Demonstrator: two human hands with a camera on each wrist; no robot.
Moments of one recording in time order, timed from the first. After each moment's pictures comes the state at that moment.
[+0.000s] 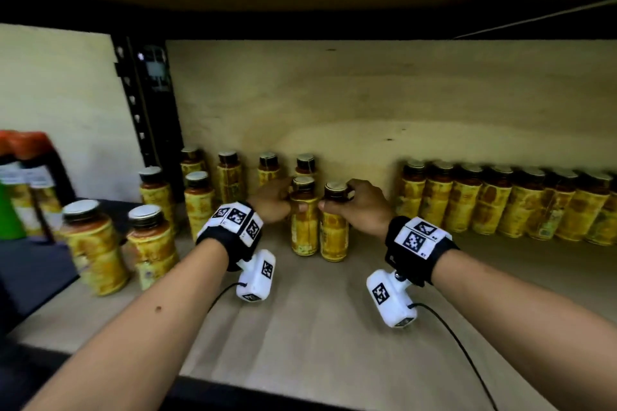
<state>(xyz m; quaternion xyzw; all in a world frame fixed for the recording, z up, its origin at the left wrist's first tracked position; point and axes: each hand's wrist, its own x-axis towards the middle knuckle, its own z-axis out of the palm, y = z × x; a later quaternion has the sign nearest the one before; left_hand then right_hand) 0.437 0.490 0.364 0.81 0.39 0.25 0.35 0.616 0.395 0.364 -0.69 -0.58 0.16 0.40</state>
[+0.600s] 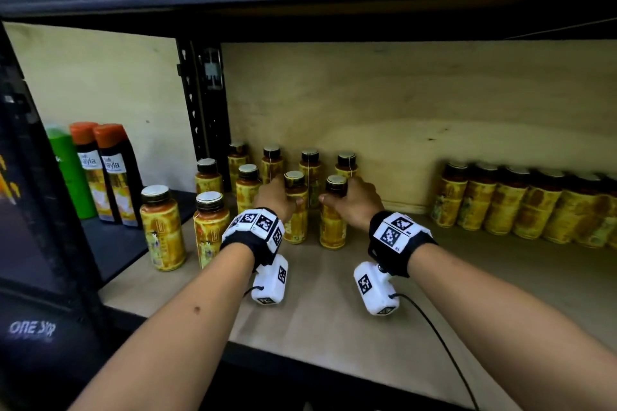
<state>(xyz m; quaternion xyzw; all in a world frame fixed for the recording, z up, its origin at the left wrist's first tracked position) 0.375 0.484 0.354 0.72 0.61 0.29 0.15 0.533 0.414 0.368 -0.72 -0.59 0.12 0.35</state>
